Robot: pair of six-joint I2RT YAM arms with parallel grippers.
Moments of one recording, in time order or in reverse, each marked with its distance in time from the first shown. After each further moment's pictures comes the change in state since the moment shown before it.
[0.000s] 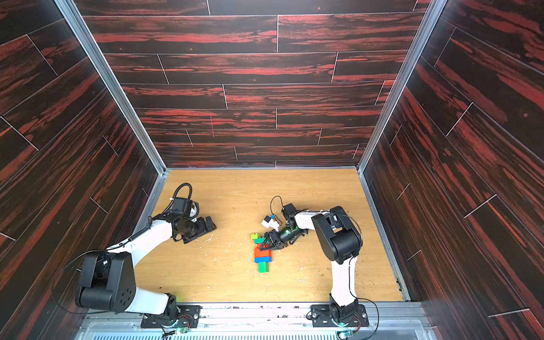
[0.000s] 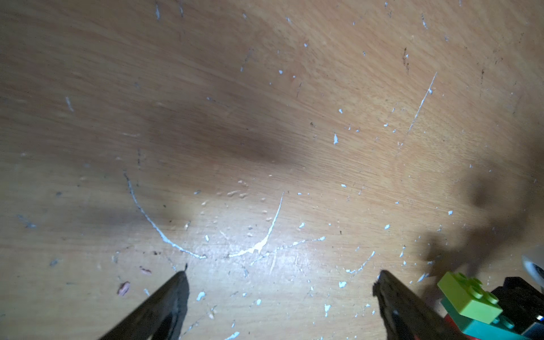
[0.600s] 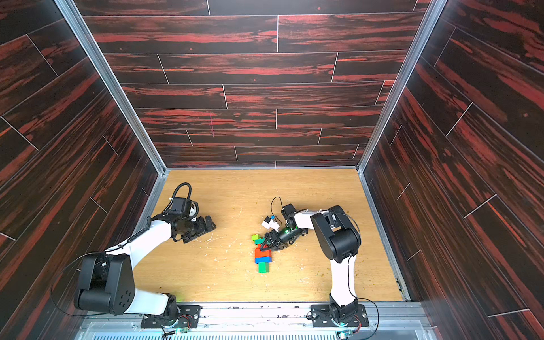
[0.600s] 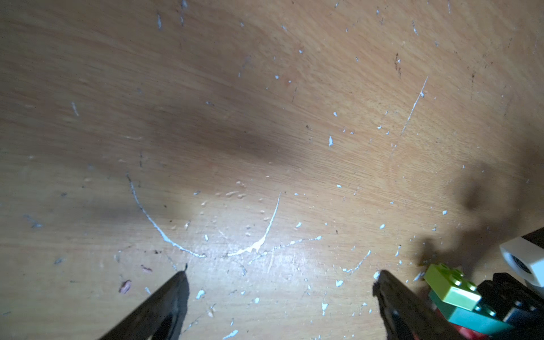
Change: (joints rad) left arm 0.000 -0.015 0.000 0.000 -0.001 0.000; right arm 0.000 0.013 0.010 -0.016 0.042 0.027
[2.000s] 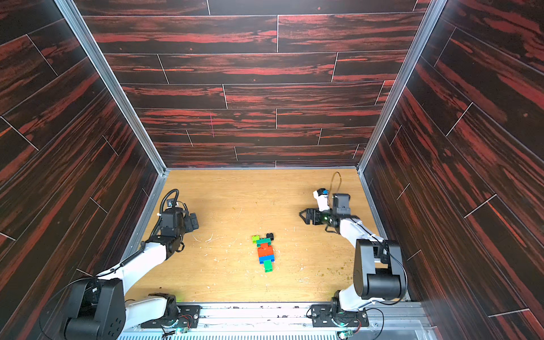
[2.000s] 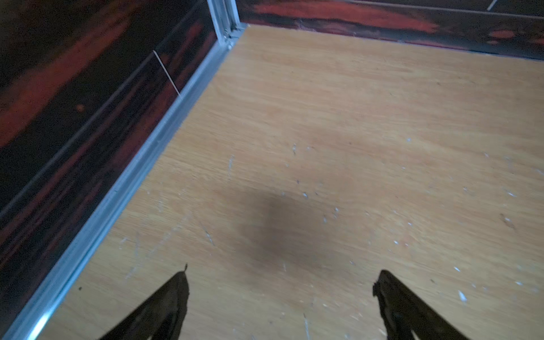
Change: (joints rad) left arm 0.021 -0.197 -0.341 0.666 -0.612 0.306; right arm -0.483 -0.494 -0.317 0.545 0.536 -0.011
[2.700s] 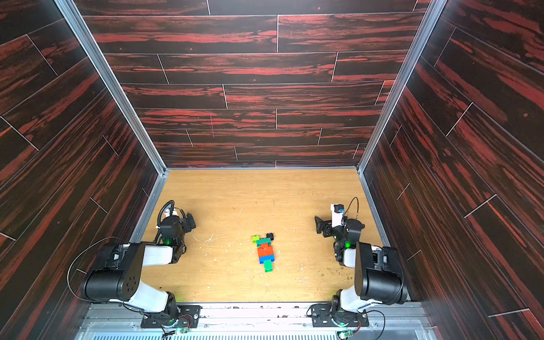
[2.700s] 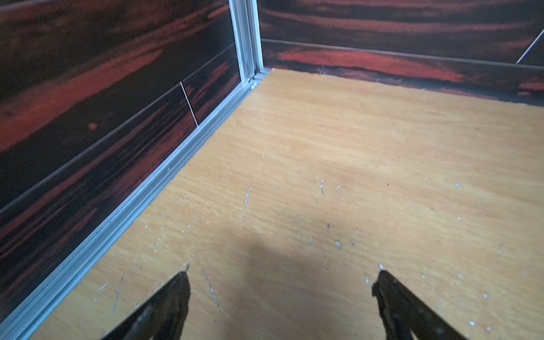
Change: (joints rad) left arm 0.091 0.295 -0.142 0.648 0.019 0.061; right arm -0.132 -0.013 -0.470 0.937 0.082 -0.018
